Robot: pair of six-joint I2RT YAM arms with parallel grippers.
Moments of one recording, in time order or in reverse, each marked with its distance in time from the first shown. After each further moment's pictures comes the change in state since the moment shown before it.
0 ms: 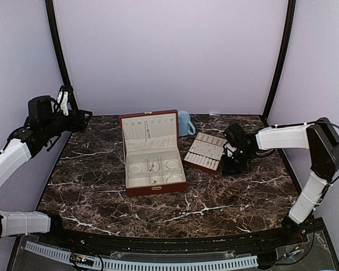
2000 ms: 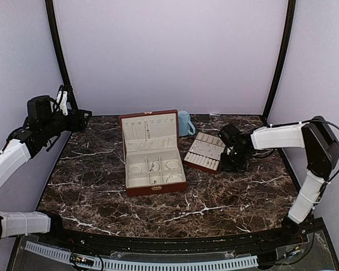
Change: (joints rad) left arm 0.000 -0.009 0.000 0.000 0.000 0.000; right arm 0.048 0.050 0.045 -0.011 0.211 0.159
